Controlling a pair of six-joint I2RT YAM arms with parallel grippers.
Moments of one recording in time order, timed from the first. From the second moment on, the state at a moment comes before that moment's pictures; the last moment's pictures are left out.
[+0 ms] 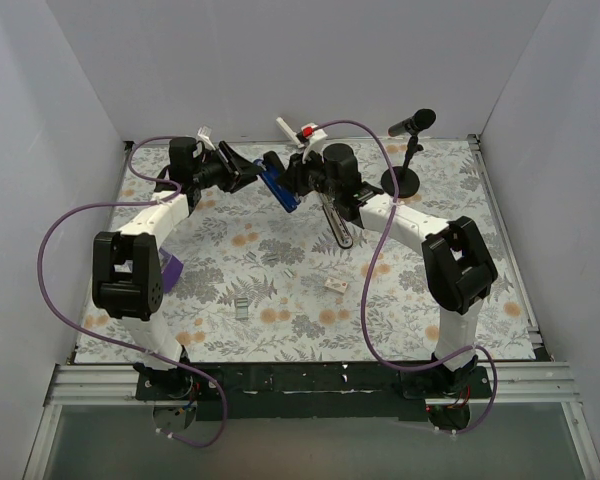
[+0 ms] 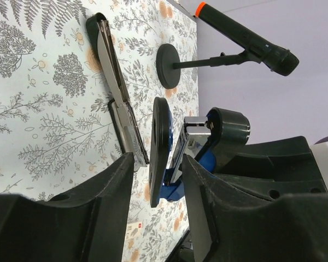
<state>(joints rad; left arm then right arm) -0.11 1.76 1.27 0.10 0.67 -0.93 0.65 1.90 1.42 0.28 -0.27 0.21</state>
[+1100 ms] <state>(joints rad) -0.13 1.81 1.24 0.12 0.70 -0.78 0.69 2.01 1.81 -0.04 -0.32 0.15</state>
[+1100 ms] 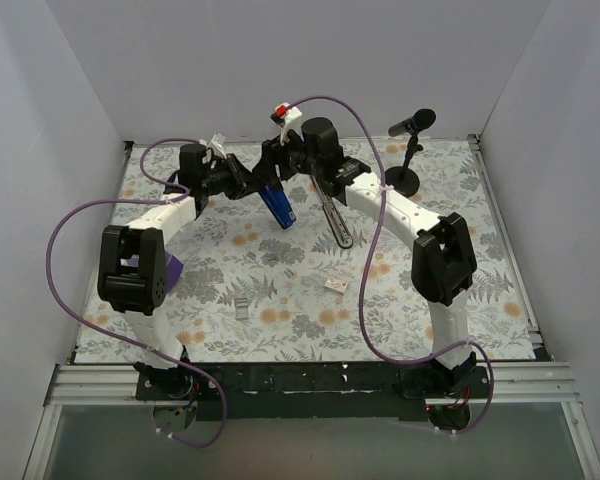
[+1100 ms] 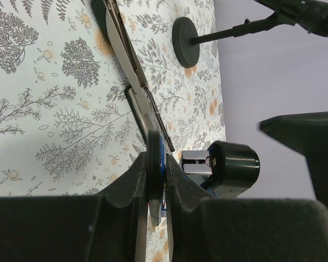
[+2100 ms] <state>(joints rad) 0.01 1.79 1.26 0.17 0.66 -1.00 0.66 1.50 1.14 -0.01 -0.22 0.21</state>
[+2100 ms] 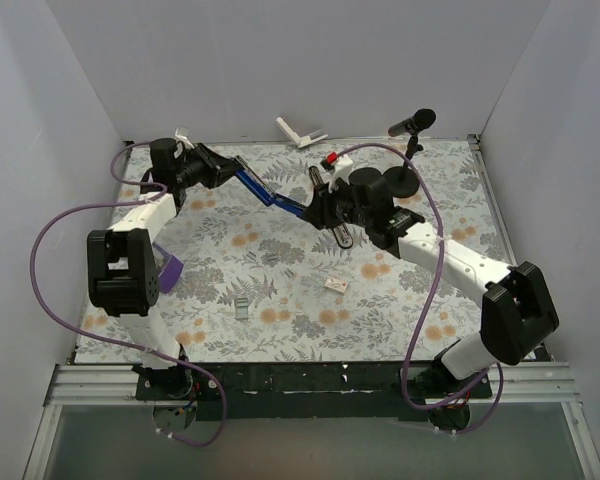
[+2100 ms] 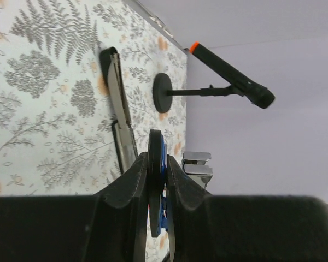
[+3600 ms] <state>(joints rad) 0.05 1.87 1.26 0.41 0.77 -1.19 0.65 1.84 1.23 0.18 -0.42 -0.05</state>
